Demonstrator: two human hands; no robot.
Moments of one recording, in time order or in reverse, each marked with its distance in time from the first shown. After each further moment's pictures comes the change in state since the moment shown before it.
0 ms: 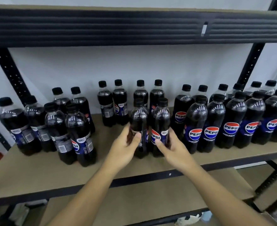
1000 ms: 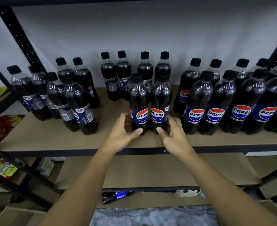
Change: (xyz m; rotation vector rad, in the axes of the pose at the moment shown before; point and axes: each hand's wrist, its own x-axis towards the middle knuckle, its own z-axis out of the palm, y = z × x) left_hand -0.025 -0.024 0.023 0.119 0.086 -0.261; right_hand -0.001 0.051 0.001 -0.066 0.007 0.032
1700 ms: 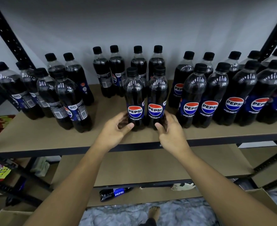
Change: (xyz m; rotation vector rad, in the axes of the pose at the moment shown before) left_hand 0.001 -0.008 -0.005 0.071 -0.064 0.118; right_hand -0.010 0.002 0.005 0.006 0.091 -0.058
